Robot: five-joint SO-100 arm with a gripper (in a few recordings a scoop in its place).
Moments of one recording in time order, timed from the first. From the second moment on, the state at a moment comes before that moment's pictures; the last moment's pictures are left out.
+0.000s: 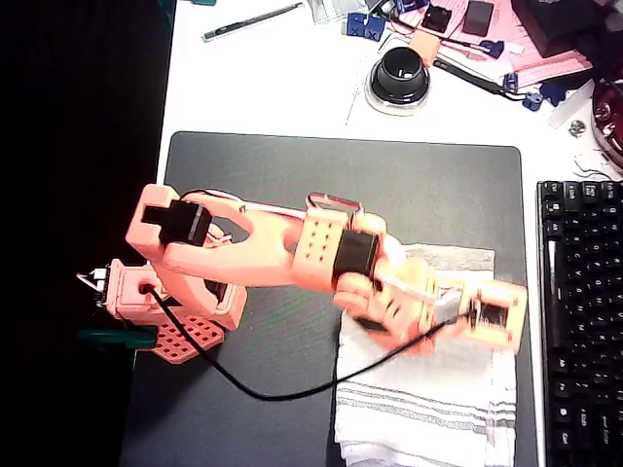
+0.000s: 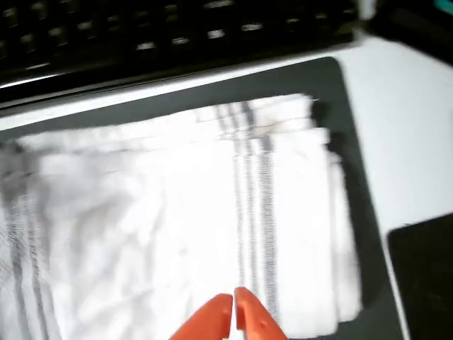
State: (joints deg) arm 15.5 102.7 94.6 70.5 -91.1
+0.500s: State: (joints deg) arm 3.3 107.1 104.9 67.6 -83.9
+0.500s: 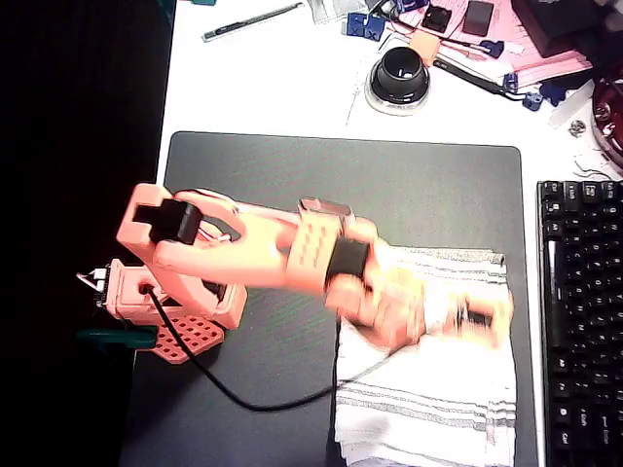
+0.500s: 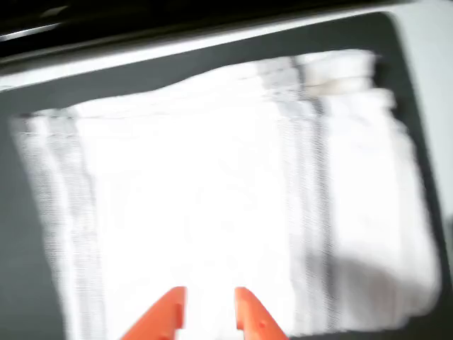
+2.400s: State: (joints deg) arm -14.6 81.2 87.4 73.7 -76.5
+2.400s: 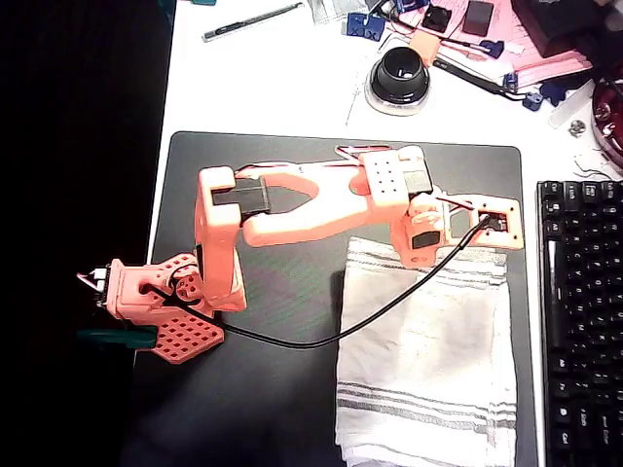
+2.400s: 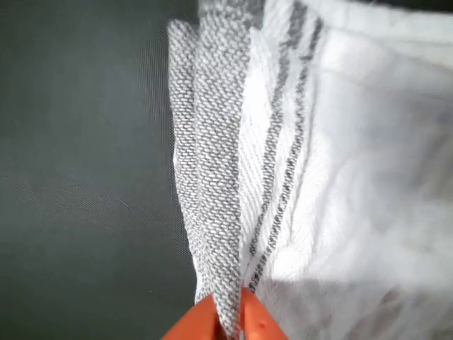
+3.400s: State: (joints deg) arm 23.8 89.1 81.1 78.0 -98.6
